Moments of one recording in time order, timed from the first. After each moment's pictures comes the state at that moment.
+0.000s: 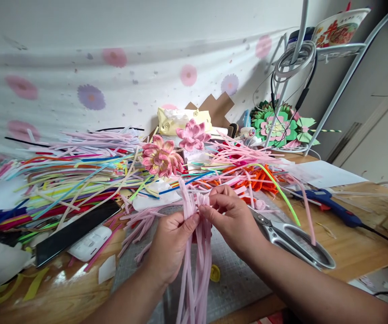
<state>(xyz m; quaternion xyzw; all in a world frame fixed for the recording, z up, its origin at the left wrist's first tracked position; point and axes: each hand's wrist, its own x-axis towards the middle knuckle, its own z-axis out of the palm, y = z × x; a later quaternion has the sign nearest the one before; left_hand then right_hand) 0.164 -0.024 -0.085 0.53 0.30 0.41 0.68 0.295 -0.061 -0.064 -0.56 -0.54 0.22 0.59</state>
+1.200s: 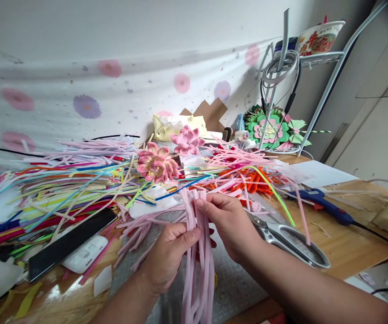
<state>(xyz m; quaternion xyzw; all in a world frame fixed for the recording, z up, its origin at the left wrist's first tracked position) 0.156 -0.025 -0.081 0.57 0.25 0.27 0.73 0.288 -0.060 -0.058 -0.44 -0.40 0.46 0.66</state>
